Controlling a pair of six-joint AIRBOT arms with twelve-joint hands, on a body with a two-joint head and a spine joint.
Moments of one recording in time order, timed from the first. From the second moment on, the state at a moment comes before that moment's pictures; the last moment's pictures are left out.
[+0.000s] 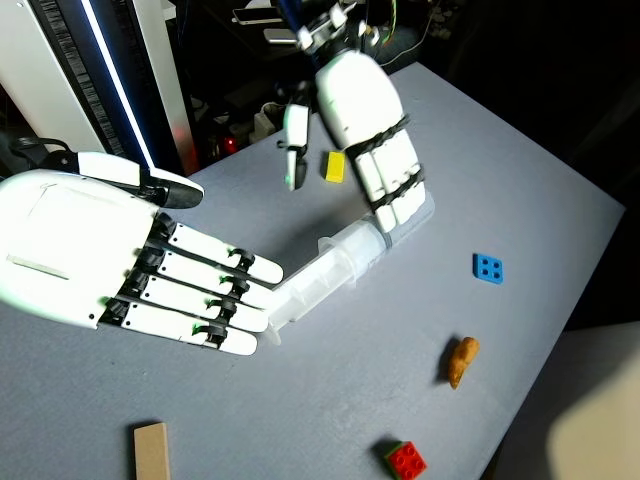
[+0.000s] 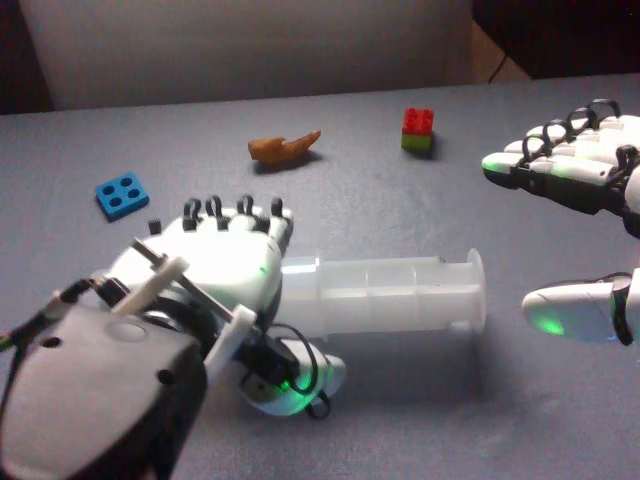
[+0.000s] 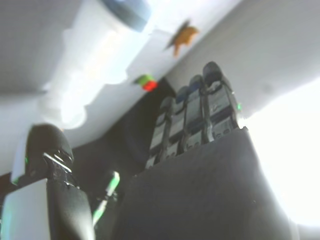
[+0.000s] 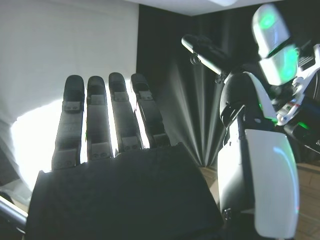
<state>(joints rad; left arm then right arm) 0.48 -1.09 0.50 -1.66 -1.21 2.29 -0.52 -0.60 0.65 0.20 0.40 -1.05</state>
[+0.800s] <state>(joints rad) 0.57 -1.20 0.67 -1.61 -1.23 2.25 -0.52 -0.60 0.65 0.20 0.40 -1.05</state>
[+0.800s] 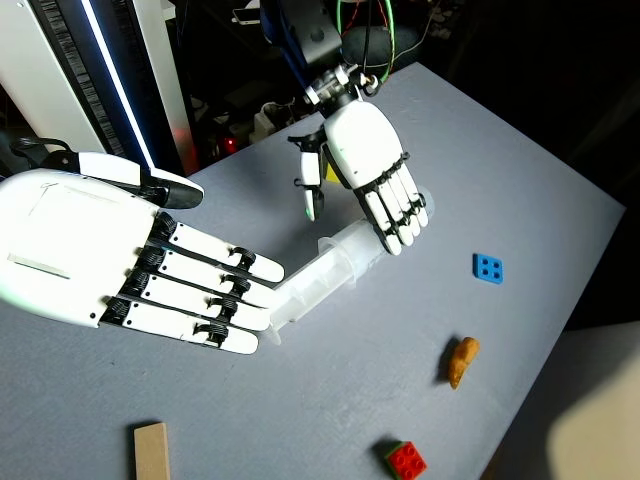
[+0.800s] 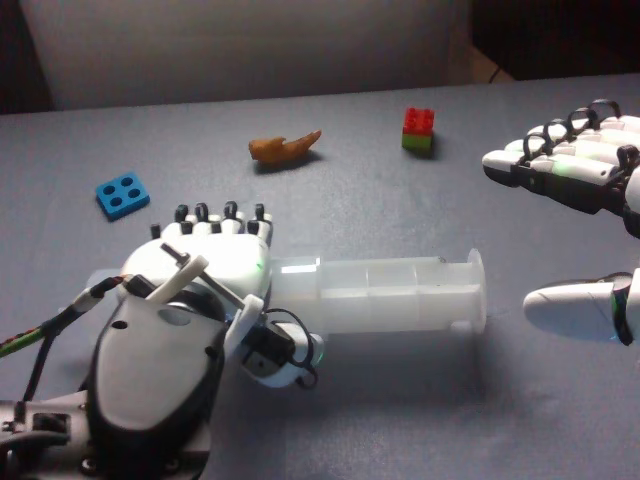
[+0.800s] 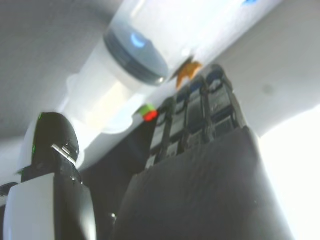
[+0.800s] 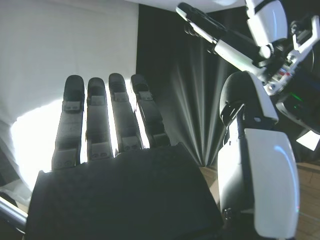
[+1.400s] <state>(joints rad) 0.68 -1.24 0.76 -1.48 -1.19 2.20 -0.52 -0.60 0.65 0.20 0.40 -1.05</state>
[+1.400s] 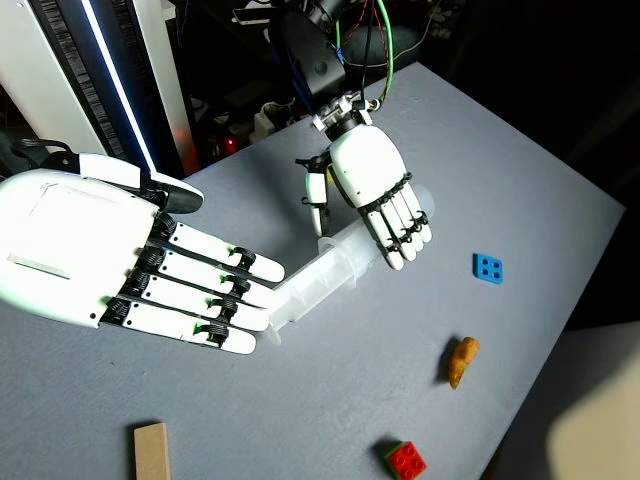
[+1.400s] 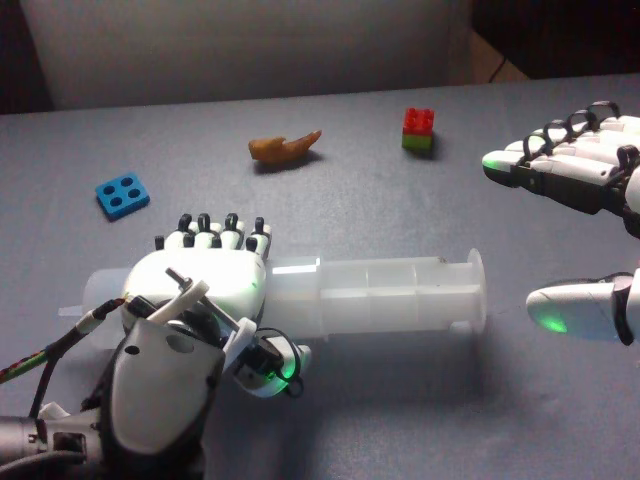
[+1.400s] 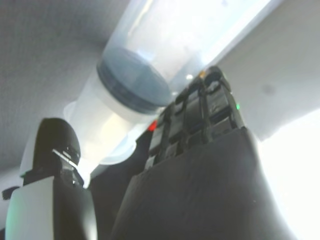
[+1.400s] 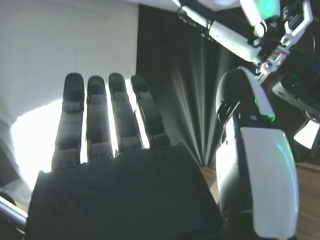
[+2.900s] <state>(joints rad) 0.72 -1.29 0.84 -1.37 -1.14 2.14 -0.52 -0.60 0.65 0.20 0.40 -1.04</state>
